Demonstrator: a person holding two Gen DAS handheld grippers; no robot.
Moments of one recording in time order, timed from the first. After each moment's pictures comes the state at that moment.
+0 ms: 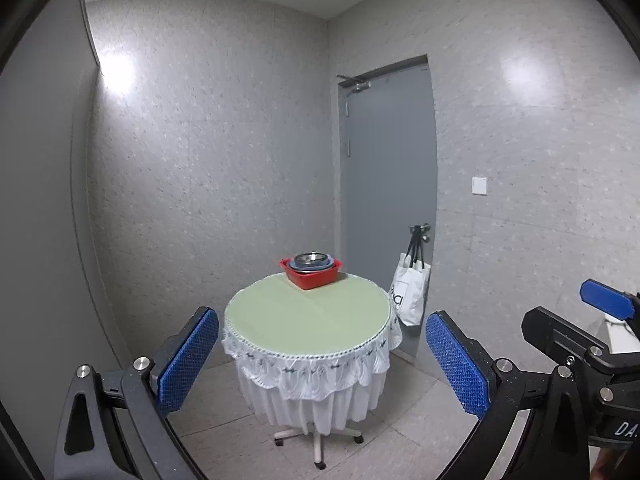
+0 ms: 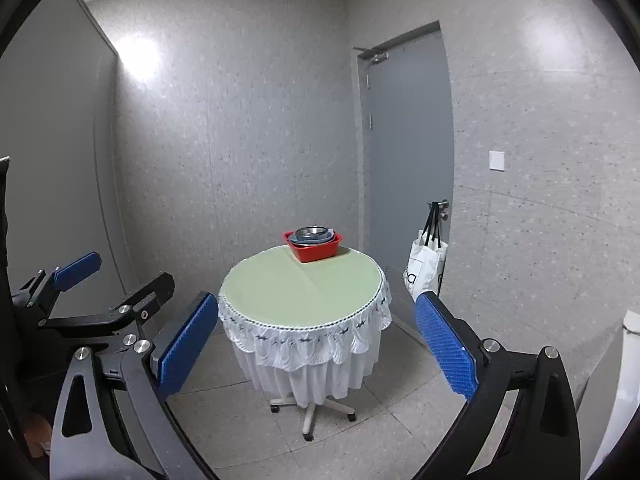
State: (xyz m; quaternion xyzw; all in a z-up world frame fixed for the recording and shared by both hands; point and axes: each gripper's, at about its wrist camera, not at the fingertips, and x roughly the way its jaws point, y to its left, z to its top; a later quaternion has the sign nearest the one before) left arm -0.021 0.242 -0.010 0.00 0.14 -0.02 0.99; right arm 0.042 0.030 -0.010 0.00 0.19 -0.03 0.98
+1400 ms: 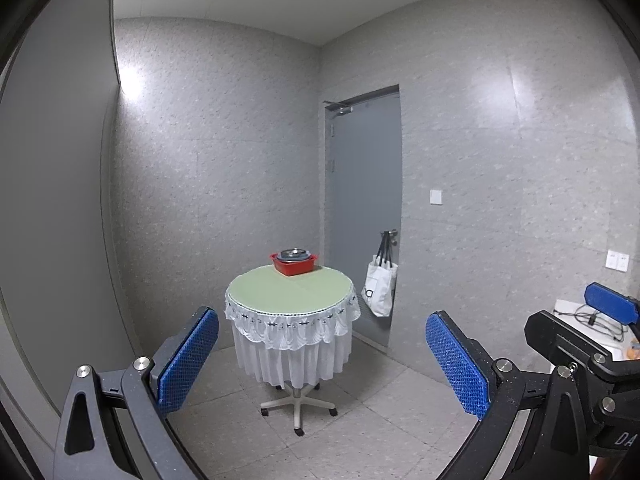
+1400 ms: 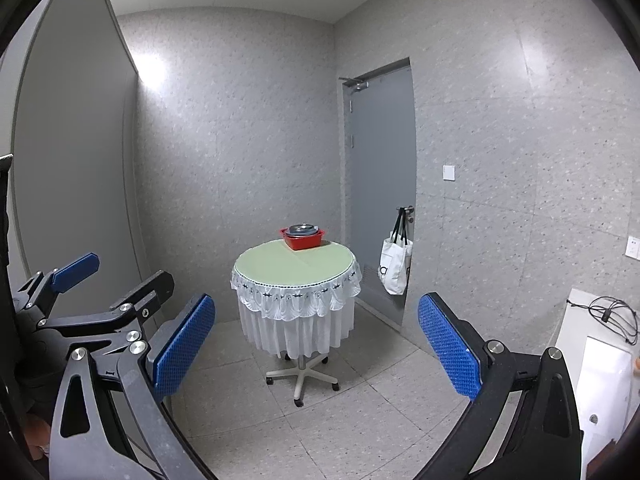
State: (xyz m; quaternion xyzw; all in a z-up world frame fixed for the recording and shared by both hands) left arm -0.425 0.215 0.054 -0.01 0.12 -0.04 0.99; right arm -0.275 0.035 0.037 -0.01 0.16 -0.05 0.99
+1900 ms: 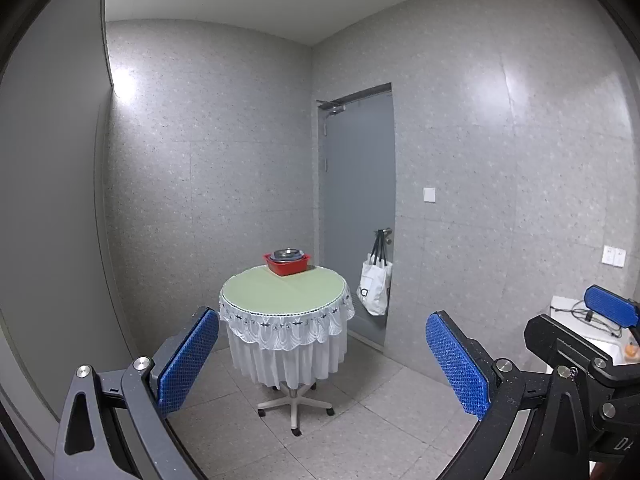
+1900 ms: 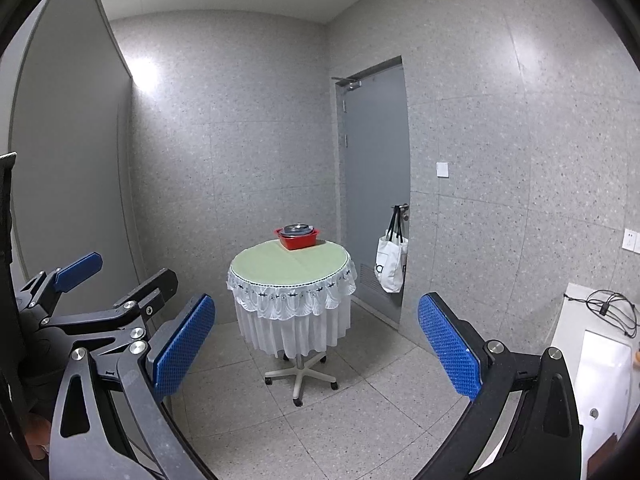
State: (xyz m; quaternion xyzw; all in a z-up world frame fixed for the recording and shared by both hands) left arm -0.404 0.207 0.056 -0.01 0.13 -0.05 0.99; right arm -0.277 0.023 0.035 0.00 0.16 -0.05 0.99
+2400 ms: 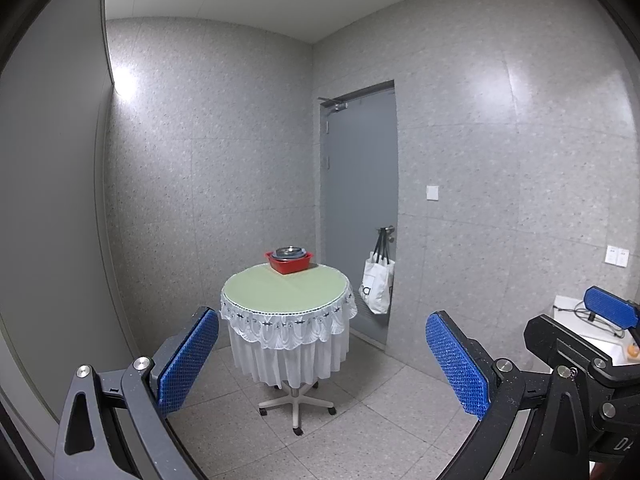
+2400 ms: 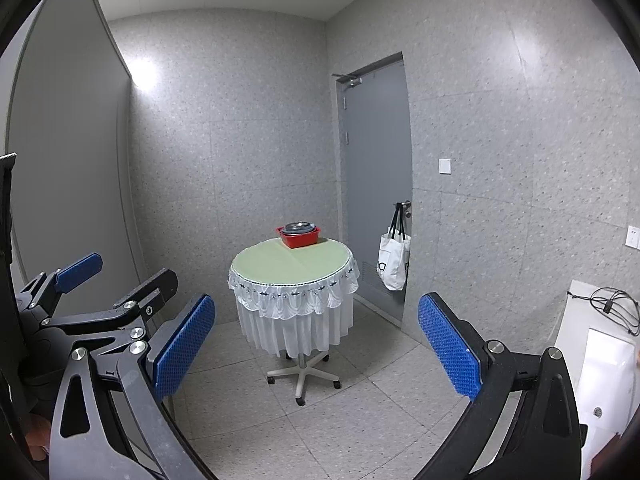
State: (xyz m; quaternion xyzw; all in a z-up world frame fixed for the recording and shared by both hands) left arm -0.381 0.209 0.051 -0.01 0.13 -0.05 0.99; right arm -0.271 0.022 0.031 0.00 0.16 -0.05 0.99
